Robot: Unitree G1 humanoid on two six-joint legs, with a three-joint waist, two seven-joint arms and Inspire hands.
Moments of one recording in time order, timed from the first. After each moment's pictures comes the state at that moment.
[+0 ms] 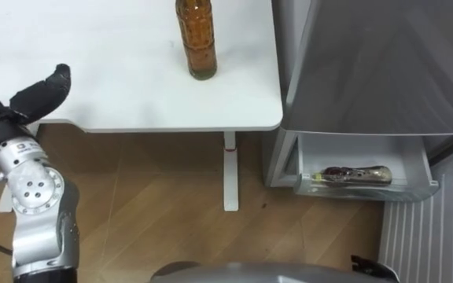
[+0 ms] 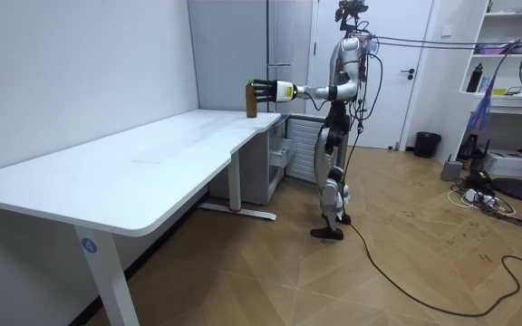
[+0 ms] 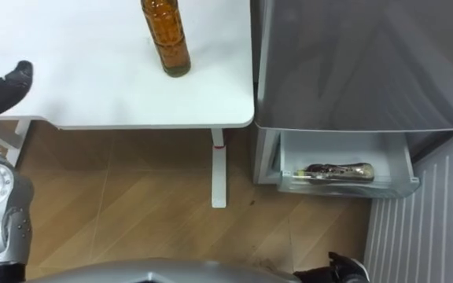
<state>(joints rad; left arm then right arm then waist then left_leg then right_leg) 0.19 0.19 0.20 -0.13 -0.18 -0.08 0.46 0.14 -0.26 0.01 1.16 0.05 0.03 0.10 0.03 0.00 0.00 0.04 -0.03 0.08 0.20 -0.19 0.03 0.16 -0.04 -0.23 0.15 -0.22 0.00</state>
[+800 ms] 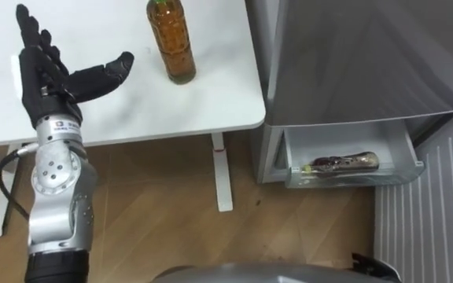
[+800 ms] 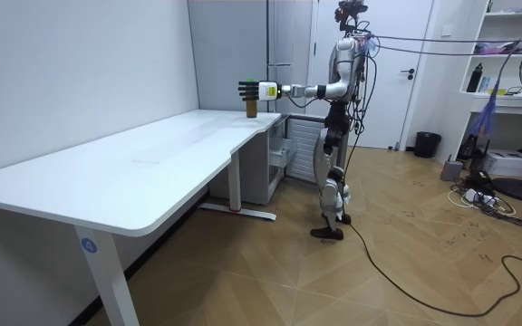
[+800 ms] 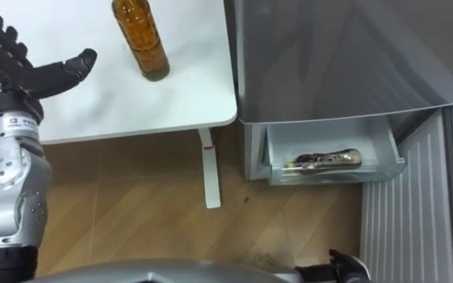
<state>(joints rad) 0.06 0.20 0.16 -0.01 -0.32 -0.01 0.22 0.13 -0.26 -0.02 1.18 0.03 0.02 0.10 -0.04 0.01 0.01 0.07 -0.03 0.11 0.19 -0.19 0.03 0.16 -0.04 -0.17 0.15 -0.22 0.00</state>
